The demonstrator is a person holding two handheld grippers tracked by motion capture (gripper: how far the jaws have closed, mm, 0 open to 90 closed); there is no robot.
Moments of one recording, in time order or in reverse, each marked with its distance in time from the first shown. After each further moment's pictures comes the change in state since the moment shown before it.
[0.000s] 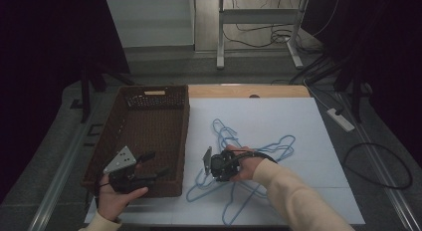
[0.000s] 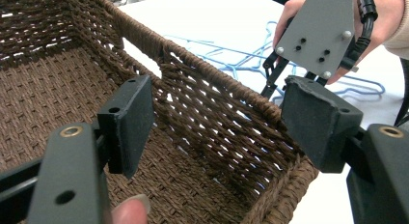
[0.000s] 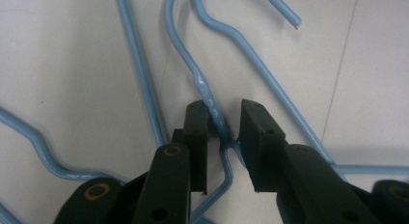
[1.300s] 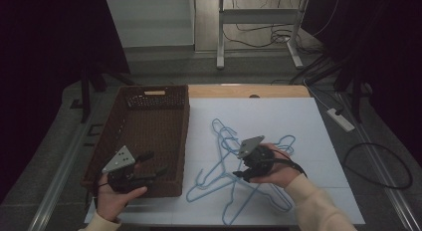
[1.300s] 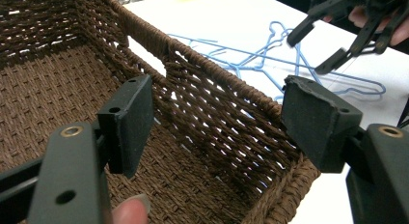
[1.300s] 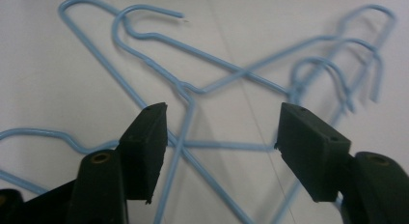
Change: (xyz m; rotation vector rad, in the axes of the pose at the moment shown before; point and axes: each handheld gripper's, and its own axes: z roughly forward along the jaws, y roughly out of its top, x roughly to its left) left arm 0.001 0.000 -0.003 0.003 0.008 -0.013; right arm 0.034 -0.073 -0.059 -0.319 -0.235 0.447
